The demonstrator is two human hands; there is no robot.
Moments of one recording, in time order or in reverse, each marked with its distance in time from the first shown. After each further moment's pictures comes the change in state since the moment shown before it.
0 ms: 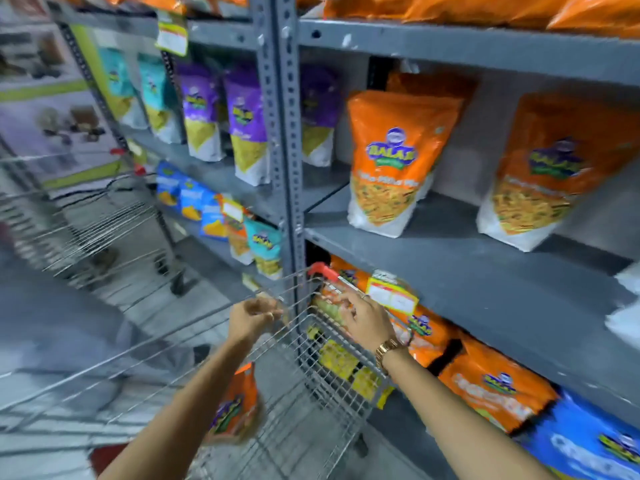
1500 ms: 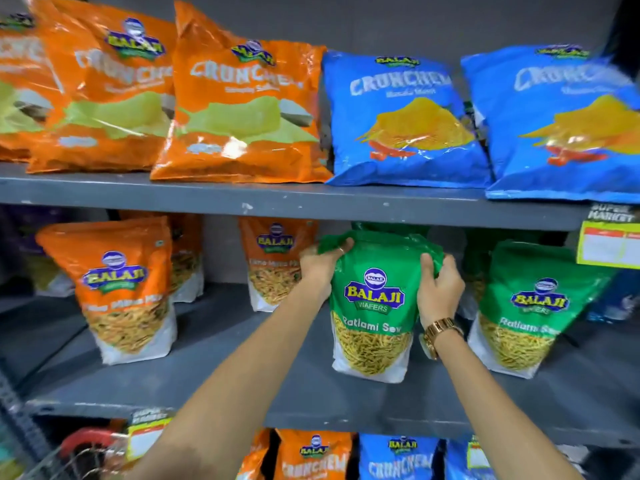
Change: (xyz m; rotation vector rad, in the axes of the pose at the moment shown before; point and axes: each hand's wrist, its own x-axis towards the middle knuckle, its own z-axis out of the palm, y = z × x) left_hand -0.129 0.289 0.441 -0.546 -0.693 0.121; right_hand -0.130 0.136 -0.397 0.102 1.357 0.406
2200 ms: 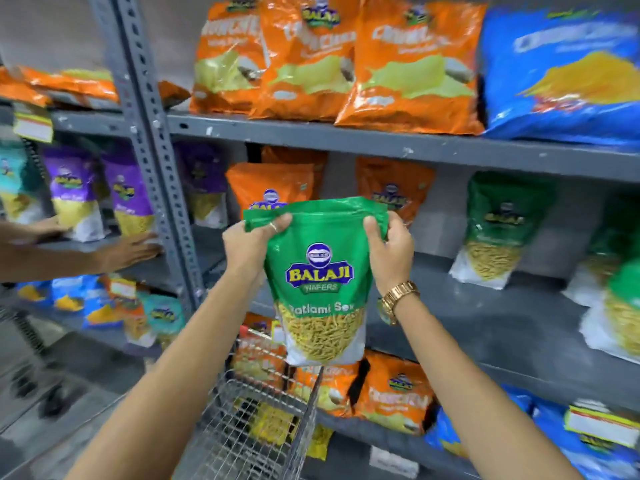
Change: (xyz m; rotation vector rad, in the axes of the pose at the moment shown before) left_hand -0.154 0.124 -0.255 0.065 0.364 0.286; right_hand -0.195 -0.147 0.093 0.282 -0.477 -0.115
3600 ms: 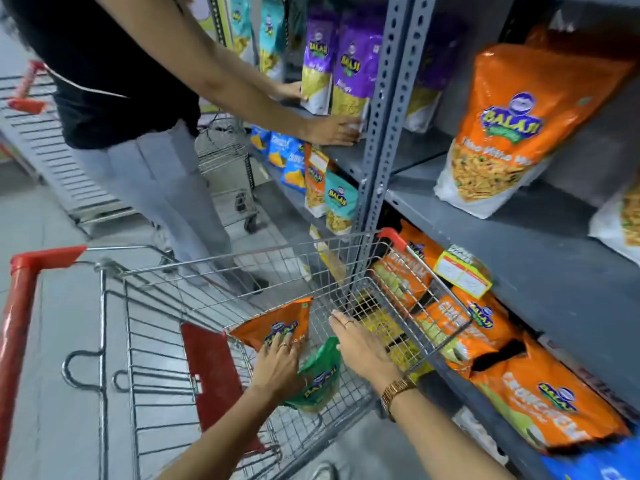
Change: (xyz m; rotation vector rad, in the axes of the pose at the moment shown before) left_hand -0.208 -0.174 -0.276 1.817 -0.244 -0.699; right_hand -0.284 0.103 0.142 -0.572 -1.574 -0.504
